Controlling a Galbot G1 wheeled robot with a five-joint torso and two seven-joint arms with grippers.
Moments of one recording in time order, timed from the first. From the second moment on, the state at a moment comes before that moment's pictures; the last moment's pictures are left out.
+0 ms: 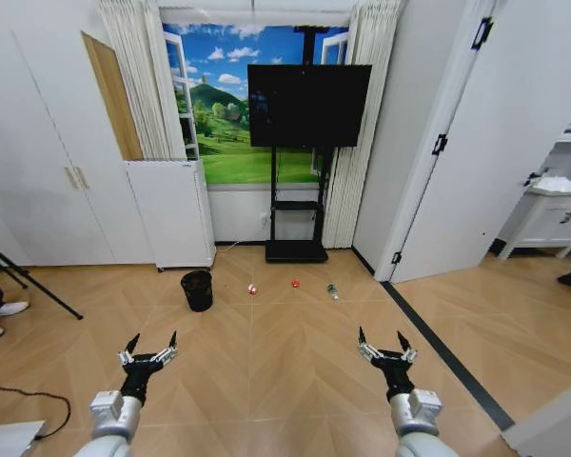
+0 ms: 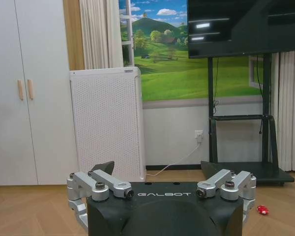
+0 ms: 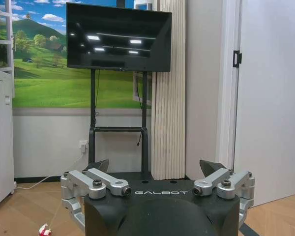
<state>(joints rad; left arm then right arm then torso) 1.60 -1.36 -0.79 -2.11 -0.25 0.09 0.01 -1.62 1.35 0.57 2.17 0.19 -0.05 0.24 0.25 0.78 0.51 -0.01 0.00</state>
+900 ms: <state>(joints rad) 1.64 -1.39 -0.78 -2.13 -0.23 0.09 0.02 -1.61 1.34 0.57 2.18 0.21 -0.11 0.24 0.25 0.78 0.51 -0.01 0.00</state>
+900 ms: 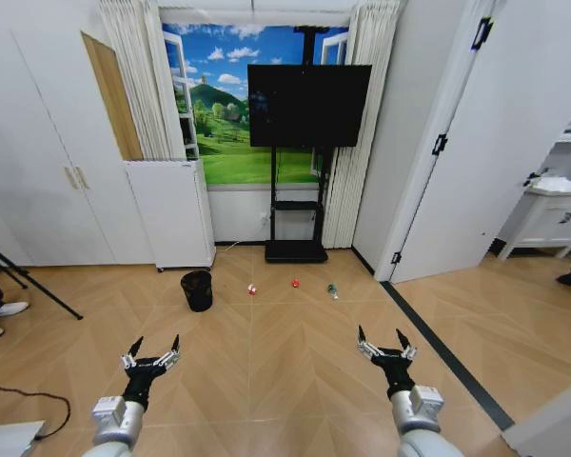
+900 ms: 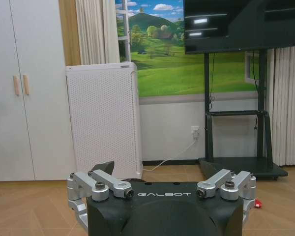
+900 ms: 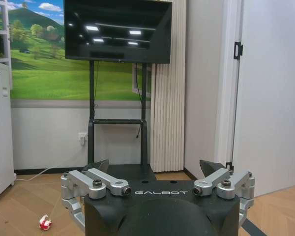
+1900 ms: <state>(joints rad) 1.67 -1.43 -0.77 -2.13 -0.20 0.08 0.01 -1.61 1.35 0.54 2.17 0.21 -0.15 0.27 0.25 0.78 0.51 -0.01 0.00</state>
